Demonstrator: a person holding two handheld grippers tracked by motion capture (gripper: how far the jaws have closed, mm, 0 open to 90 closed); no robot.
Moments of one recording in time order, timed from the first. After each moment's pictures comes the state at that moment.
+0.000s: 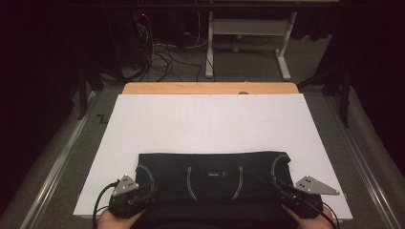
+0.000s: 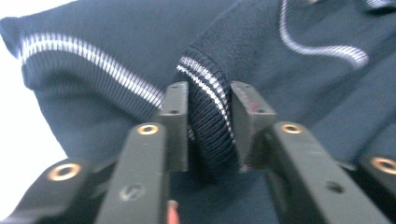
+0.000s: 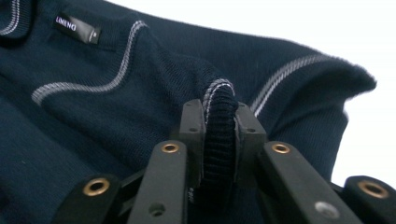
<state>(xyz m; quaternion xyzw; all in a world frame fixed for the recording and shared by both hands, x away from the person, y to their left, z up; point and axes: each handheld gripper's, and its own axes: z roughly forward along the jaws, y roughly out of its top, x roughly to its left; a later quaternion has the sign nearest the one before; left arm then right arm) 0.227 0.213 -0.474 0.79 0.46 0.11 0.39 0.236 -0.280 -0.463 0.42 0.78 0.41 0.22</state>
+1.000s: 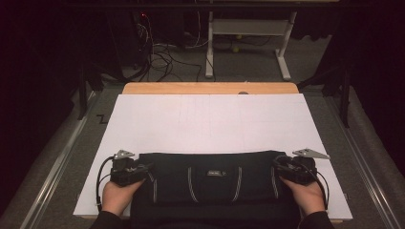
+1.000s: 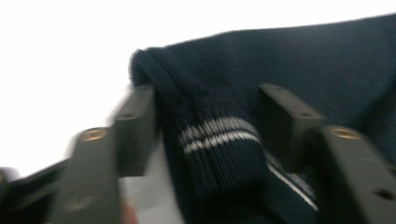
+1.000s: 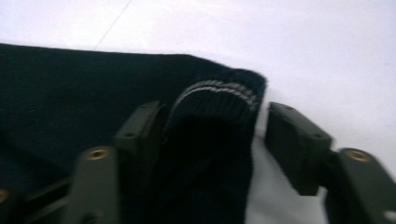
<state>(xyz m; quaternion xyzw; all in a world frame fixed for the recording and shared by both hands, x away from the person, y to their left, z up) 0.306 0.234 -0.483 0.74 0.55 0.12 0.36 0.322 -0.295 -0.475 0.55 0.73 0.35 0.21</state>
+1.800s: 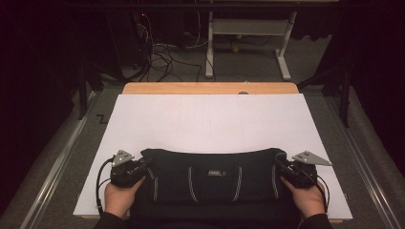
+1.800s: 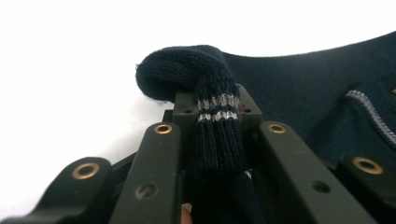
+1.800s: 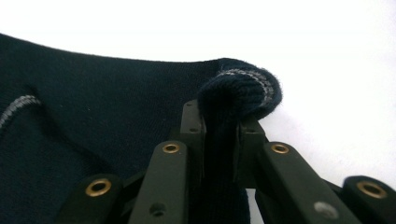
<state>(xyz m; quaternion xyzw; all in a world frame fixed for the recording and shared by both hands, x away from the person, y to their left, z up) 0.290 0.226 -0.467 0.73 0.50 0.18 0.43 0.307 -0.290 -0.467 0.49 0.74 0.39 0.25</state>
